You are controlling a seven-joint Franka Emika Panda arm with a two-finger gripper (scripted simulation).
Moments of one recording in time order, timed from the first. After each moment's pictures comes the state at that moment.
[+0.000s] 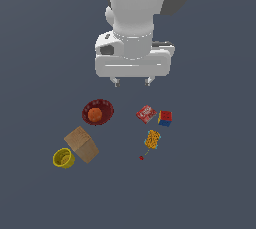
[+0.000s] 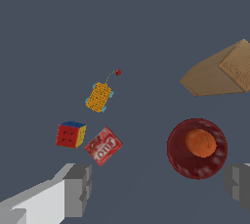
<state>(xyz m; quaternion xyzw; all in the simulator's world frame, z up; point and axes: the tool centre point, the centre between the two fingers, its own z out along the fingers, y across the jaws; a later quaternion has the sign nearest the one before) 0.006 0.014 0.322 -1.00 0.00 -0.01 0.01</state>
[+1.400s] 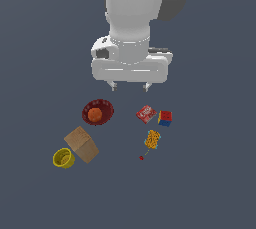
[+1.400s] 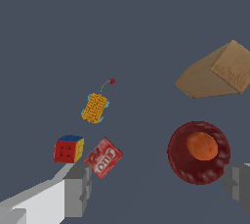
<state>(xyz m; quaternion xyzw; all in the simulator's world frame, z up) 0.021 0.006 0.315 -1.00 0.04 -0.03 0.01</state>
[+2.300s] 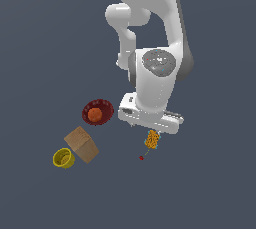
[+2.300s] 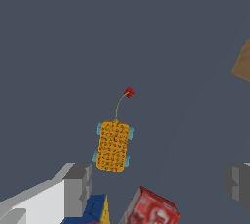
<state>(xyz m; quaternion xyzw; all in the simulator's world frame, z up) 0.081 0.065 0.165 -0.99 0.16 -0.01 0.00</state>
